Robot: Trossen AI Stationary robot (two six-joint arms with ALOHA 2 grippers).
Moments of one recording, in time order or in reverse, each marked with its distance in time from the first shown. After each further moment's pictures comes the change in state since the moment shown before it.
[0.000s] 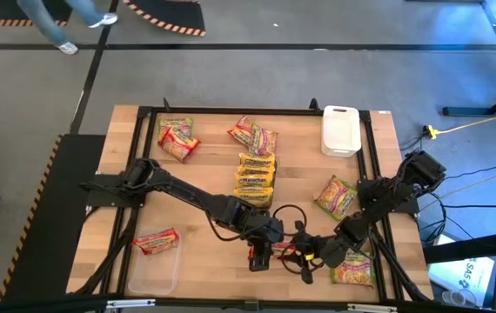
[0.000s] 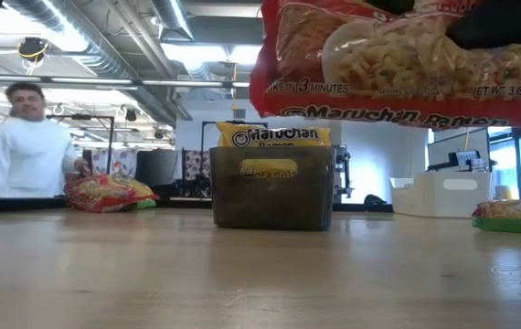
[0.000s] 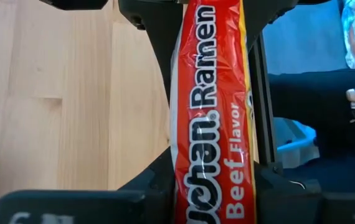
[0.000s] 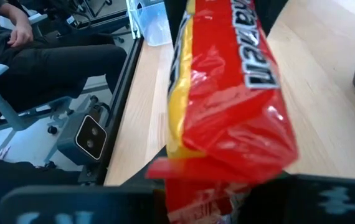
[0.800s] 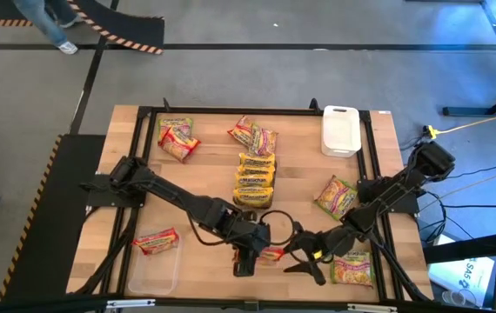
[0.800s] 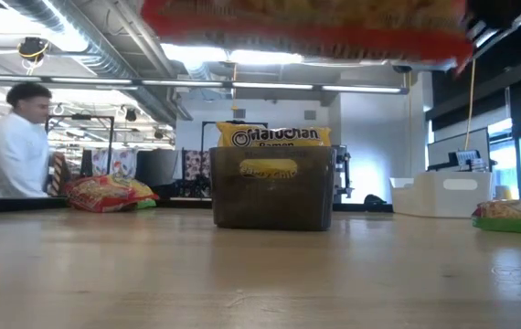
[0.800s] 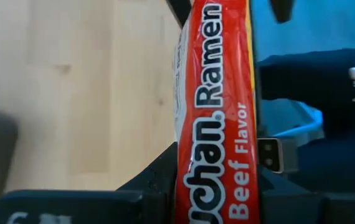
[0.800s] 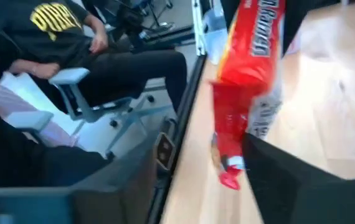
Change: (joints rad) left arm -0.075 -0.111 -0.003 -0.168 -0.066 -0.028; right arm -0.032 -0.157 0.017 -0.038 -0.269 -0.081
